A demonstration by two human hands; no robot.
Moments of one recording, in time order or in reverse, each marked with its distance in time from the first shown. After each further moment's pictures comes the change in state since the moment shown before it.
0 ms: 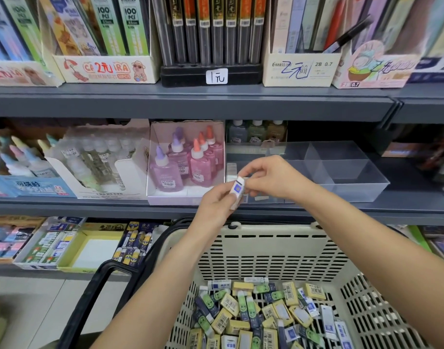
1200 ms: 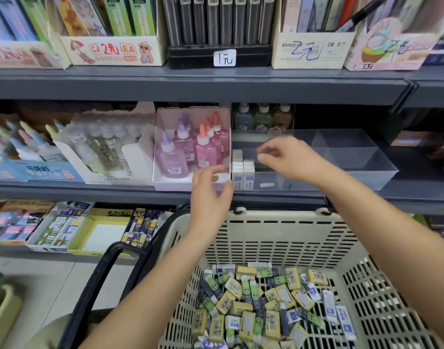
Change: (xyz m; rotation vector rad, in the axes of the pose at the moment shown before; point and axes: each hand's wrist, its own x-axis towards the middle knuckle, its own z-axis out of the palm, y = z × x) left_hand -0.021 -0.002 -0.012 0.552 0.337 0.286; right_hand 0.002 0.009 -0.017 -0.369 0.119 -0.063
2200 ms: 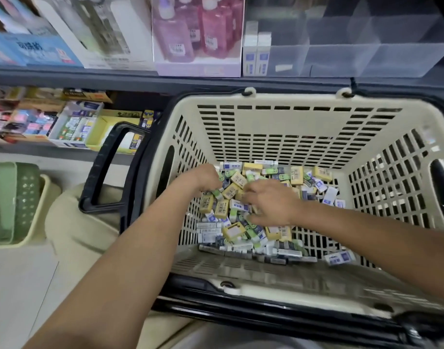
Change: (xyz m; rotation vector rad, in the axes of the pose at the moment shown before) left_hand -0.107 -0.066 -0.018 0.743 -0.920 -0.668; right_hand -0.180 0.057 0.202 -0.349 -0.556 -0.516
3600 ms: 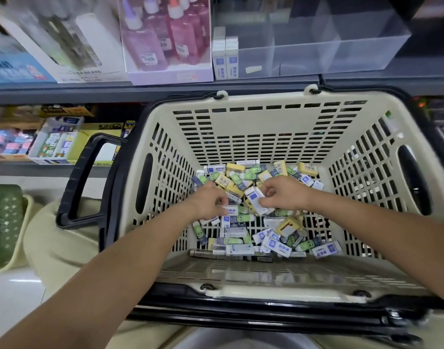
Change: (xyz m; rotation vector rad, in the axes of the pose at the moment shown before) left_hand 0.025 -0.011 0.060 0.100 0.014 0.350; right_hand -0.043 0.034 -0.014 0.762 -0.017 0.484
